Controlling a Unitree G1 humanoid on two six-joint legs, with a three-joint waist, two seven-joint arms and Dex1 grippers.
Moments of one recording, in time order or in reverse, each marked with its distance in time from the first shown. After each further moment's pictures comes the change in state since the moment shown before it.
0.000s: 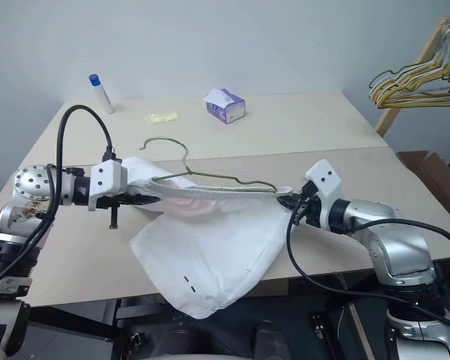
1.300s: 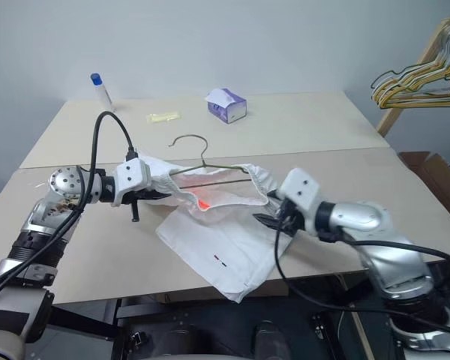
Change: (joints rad) left arm -0.095 -0.102 -0.081 0.161 0.091 0.010 0.110; right arm 0.019 -0.116 -0.040 -0.198 0.057 -0.079 0.126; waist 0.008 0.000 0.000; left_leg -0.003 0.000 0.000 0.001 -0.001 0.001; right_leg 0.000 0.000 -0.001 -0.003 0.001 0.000
